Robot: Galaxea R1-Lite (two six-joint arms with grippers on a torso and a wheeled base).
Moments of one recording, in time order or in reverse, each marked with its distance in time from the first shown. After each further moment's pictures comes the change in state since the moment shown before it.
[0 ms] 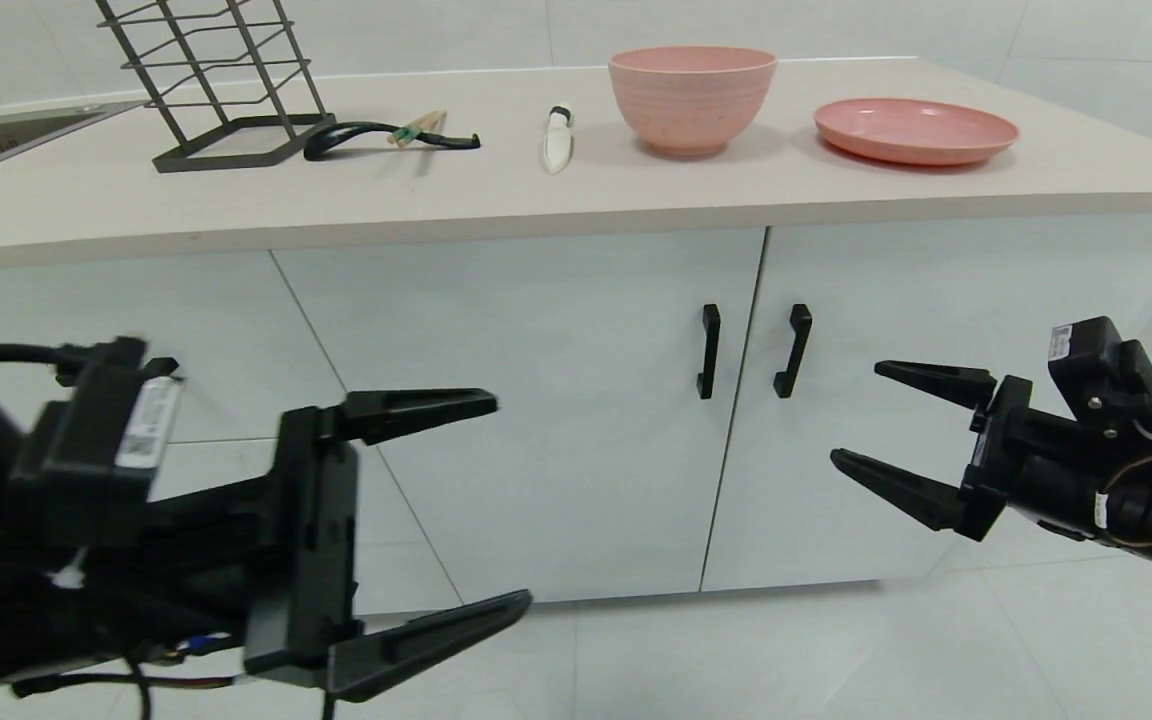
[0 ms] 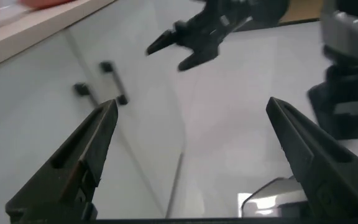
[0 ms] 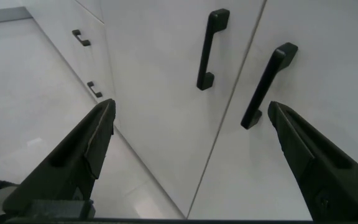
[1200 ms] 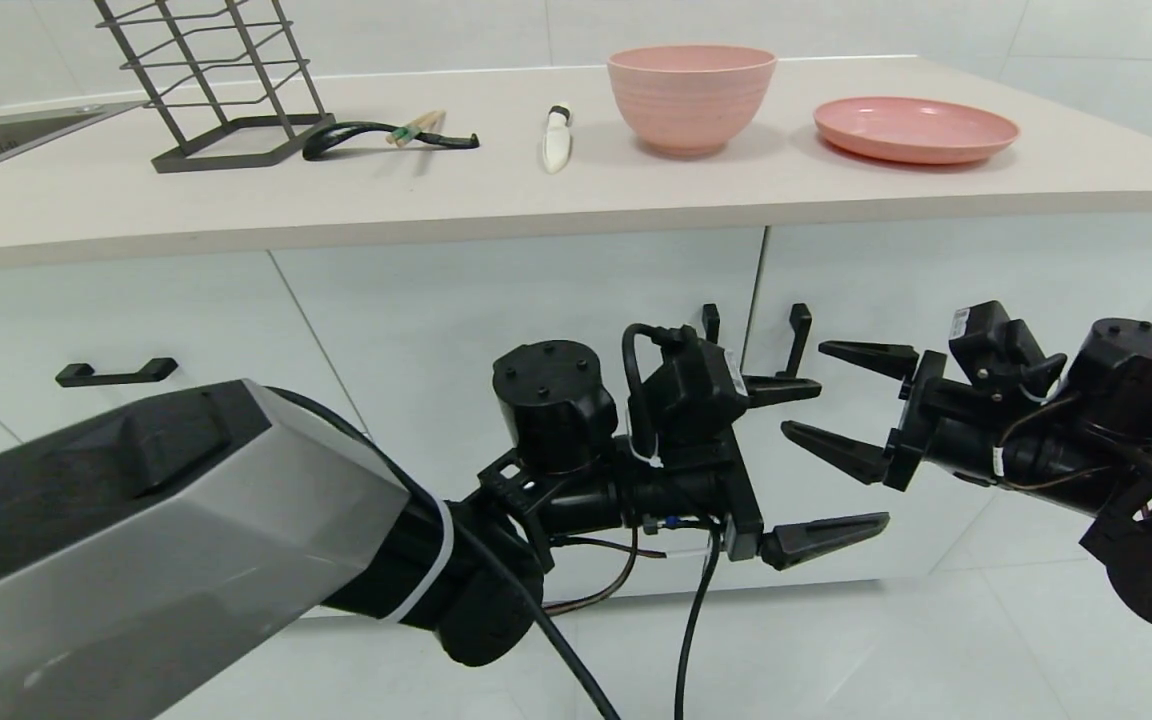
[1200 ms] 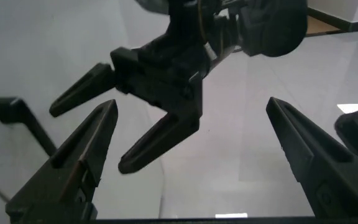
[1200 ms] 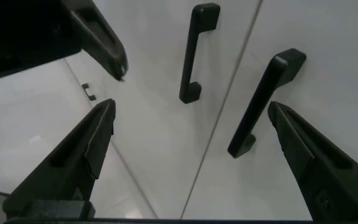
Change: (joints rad) left arm -0.306 0.708 -0.672 -0.059 0.155 -0.061; right arm -0.007 0.229 -0.217 -0.041 0.080 -0.022
